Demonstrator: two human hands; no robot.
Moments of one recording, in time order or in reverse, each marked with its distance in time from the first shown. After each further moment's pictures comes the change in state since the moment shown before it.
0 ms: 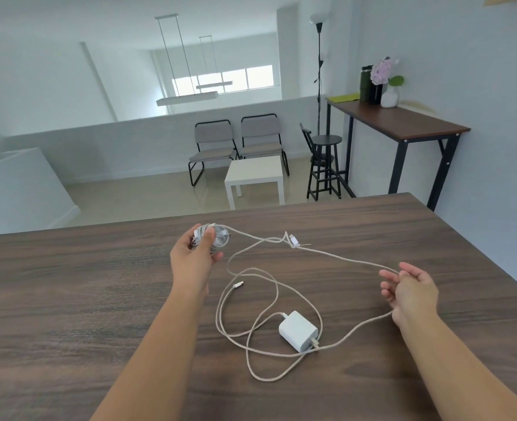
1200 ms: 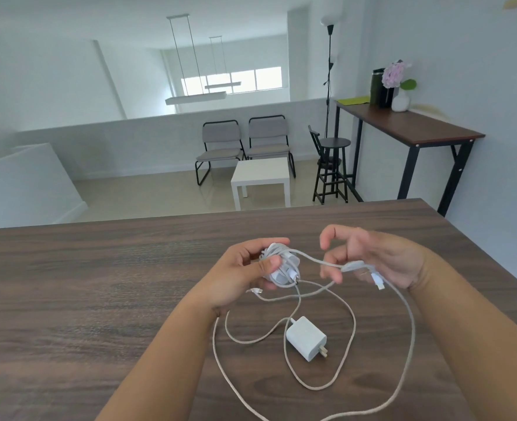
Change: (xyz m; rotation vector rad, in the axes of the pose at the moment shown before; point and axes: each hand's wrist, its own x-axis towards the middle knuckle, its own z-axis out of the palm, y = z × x) left_hand -0.047 0.024 0.010 0.129 -0.919 -0.075; right_hand -0.053 -0.089 0.059 -0.387 -1.715 0.075
